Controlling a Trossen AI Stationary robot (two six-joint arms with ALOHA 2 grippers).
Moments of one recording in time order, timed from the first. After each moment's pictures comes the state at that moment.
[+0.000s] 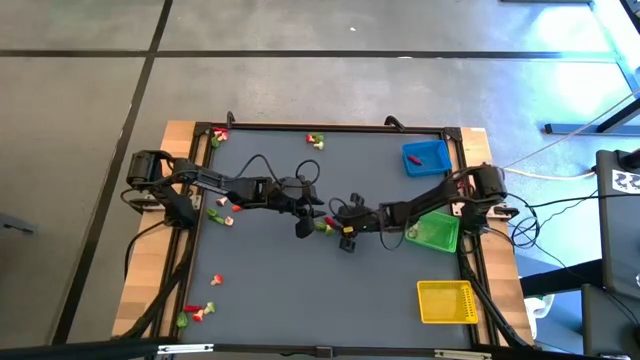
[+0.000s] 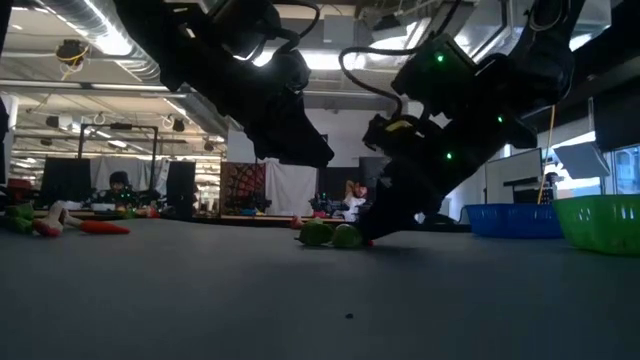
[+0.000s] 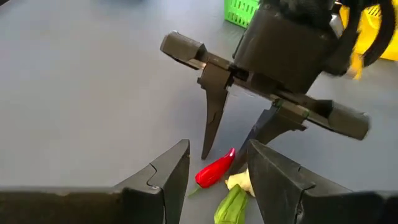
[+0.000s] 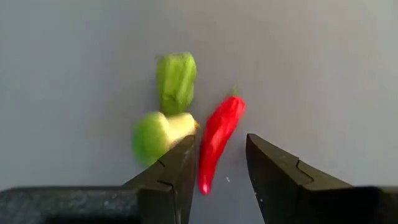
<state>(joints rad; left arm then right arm) 0.05 1.64 0.81 0.24 -0.06 -0.20 0.09 1.87 0.74 0.42 0.23 0.20</state>
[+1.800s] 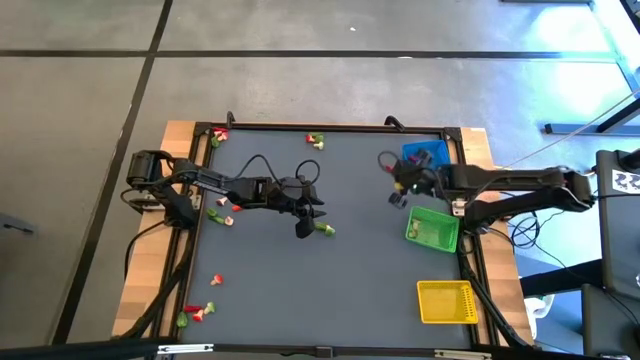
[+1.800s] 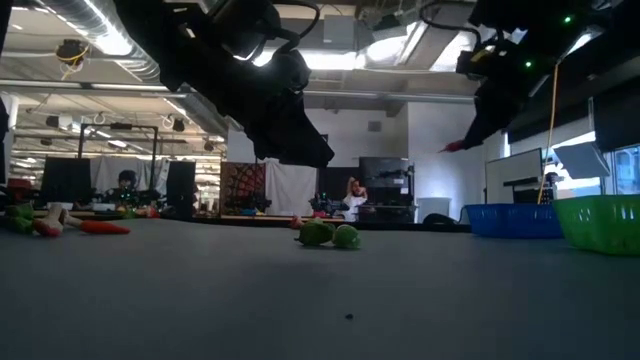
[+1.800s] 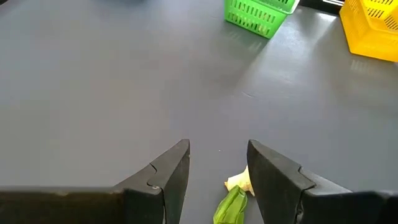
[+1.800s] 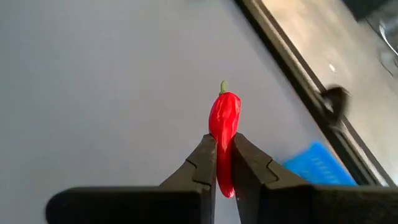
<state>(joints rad) 0.05 1.64 0.81 0.24 -0.06 -0.21 -0.15 1.05 0.74 -0.63 0.50 0.15</state>
